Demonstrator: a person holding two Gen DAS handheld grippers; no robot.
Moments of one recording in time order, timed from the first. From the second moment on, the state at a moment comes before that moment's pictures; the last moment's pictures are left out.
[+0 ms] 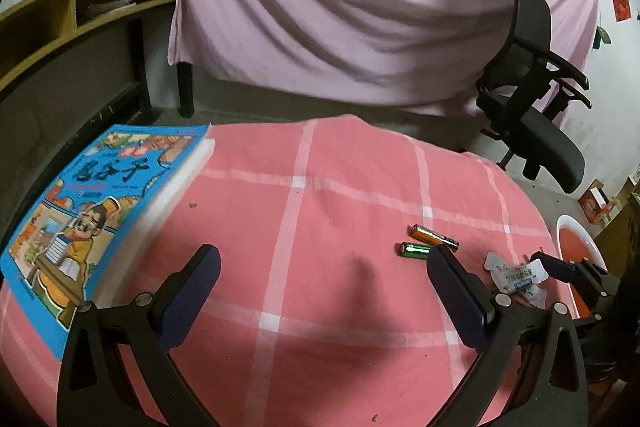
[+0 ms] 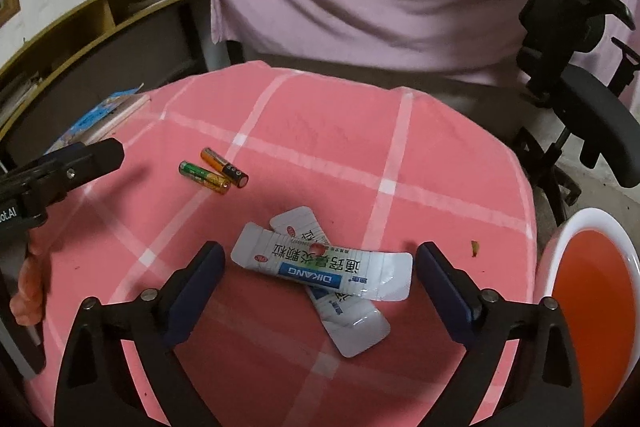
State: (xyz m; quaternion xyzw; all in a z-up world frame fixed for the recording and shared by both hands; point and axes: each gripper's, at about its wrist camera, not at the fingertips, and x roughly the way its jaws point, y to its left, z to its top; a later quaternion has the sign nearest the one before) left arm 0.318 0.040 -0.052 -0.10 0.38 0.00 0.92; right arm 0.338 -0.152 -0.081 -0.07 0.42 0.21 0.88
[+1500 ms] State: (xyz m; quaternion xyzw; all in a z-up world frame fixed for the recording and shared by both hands) left arm 0.342 -0.034 -0.068 0.00 0.41 -0.08 0.91; right arm 0.339 -0.215 -0.061 0.07 0.37 0.16 0.91
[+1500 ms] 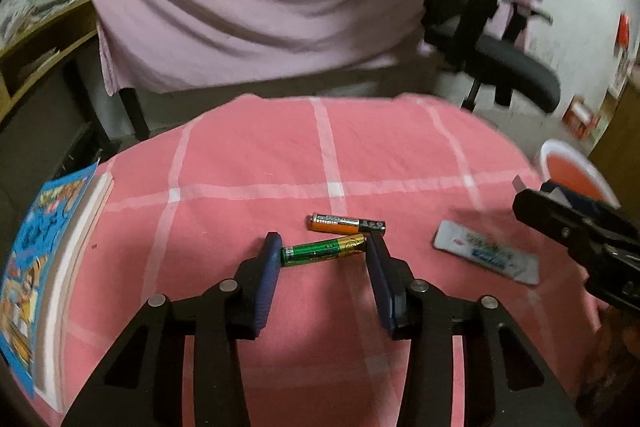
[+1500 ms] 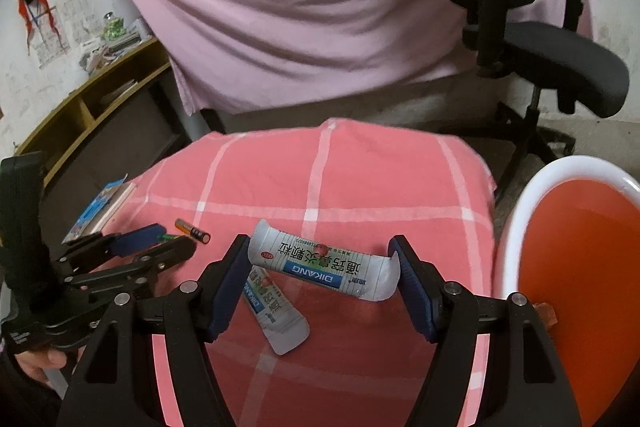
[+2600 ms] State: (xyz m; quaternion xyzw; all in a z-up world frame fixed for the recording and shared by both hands) left arm 0.219 -0.065 0.026 -0.01 0.01 -0.09 1.00; right arm 0.236 -0.258 0.012 0.06 0.01 0.09 0.99
